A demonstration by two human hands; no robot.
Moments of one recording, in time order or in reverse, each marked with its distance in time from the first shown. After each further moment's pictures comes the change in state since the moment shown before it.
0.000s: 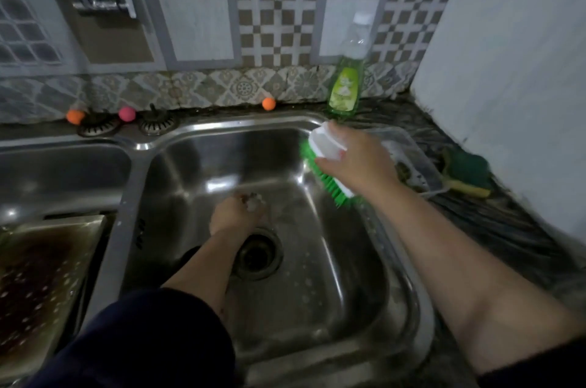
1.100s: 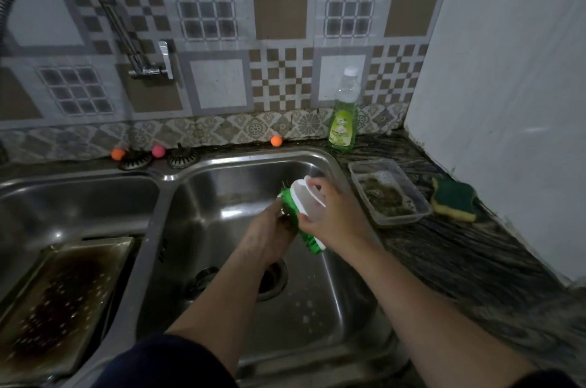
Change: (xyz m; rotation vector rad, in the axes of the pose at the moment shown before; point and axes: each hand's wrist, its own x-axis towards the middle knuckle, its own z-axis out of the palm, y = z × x) left_hand -0.069 0.080 -0.017 -1.405 -0.491 -0.271; right_hand -0.056 -0.007 0.020 0.201 0.059 -0.167
